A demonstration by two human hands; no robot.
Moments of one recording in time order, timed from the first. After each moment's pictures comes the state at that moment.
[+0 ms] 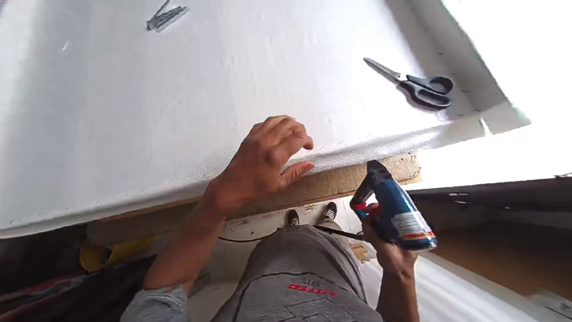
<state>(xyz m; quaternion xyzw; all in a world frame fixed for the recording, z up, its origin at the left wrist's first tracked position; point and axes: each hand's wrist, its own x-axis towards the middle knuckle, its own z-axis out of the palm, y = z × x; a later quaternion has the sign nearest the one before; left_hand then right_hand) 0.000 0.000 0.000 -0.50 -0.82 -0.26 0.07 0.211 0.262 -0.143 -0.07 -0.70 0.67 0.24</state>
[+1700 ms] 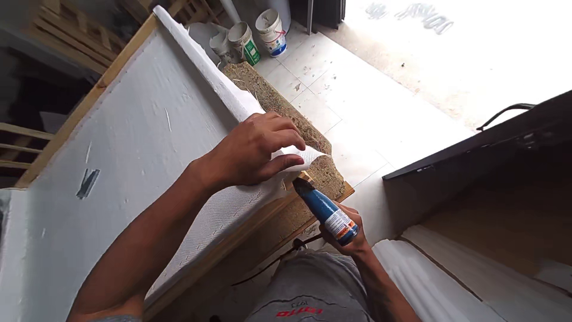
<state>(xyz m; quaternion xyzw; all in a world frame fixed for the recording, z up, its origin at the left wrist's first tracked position) -0.097 0.460 0.051 -0.72 -0.68 -0.11 -0.09 0.145 0.534 -0.177 0.00 -0.64 0.69 0.34</state>
